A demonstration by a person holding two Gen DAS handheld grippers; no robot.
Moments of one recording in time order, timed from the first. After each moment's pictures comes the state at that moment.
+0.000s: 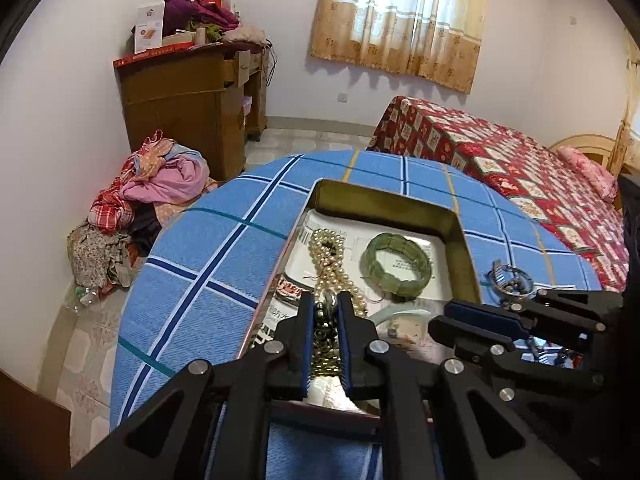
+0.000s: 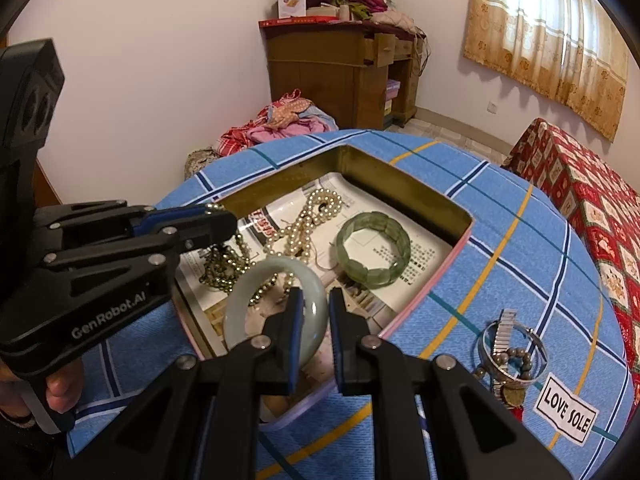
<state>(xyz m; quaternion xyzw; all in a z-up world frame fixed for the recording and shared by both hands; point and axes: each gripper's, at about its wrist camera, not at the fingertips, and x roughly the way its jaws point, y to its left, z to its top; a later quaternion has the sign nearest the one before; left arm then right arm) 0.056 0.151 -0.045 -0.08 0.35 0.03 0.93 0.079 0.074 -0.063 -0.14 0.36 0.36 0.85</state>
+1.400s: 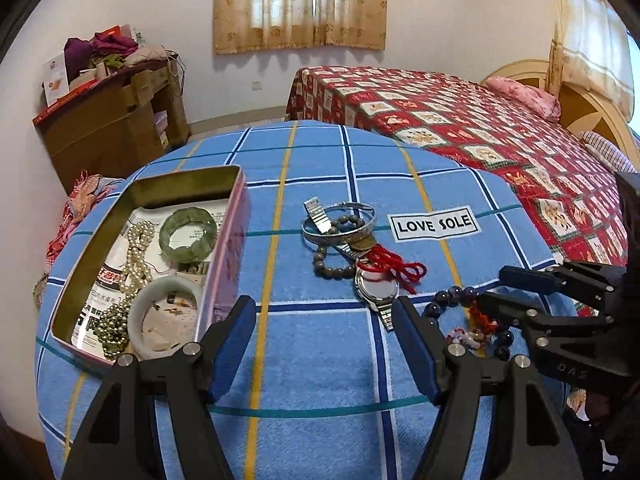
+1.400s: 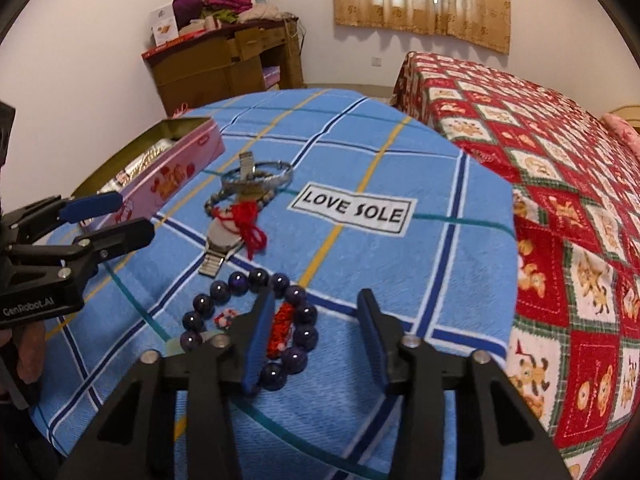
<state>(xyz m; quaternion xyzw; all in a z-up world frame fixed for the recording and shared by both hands) 0.040 -0.017 -0.049 0.02 0.39 -0.08 0.92 0.053 -0.134 -0.090 -0.05 0.41 0.21 0.89</state>
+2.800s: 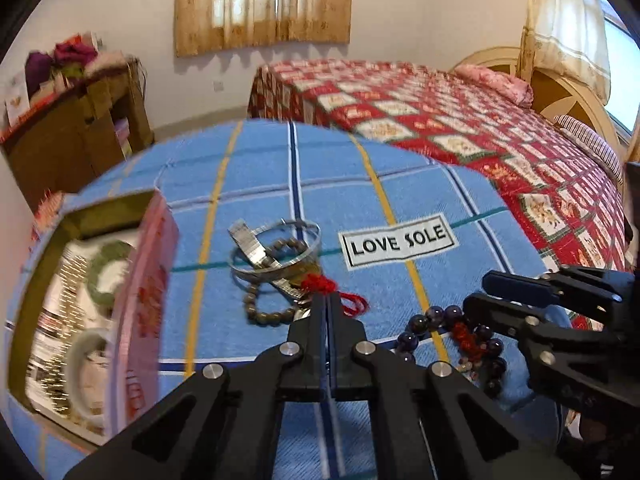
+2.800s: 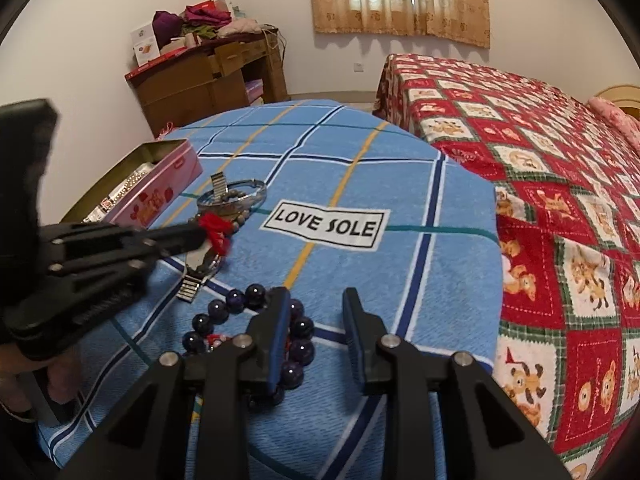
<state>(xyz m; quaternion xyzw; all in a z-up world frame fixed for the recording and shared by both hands) 0.076 -0.051 -0.057 0.03 0.38 -0.14 0.91 0.067 -0.150 -0.086 -0.01 0.40 0.19 0.90</state>
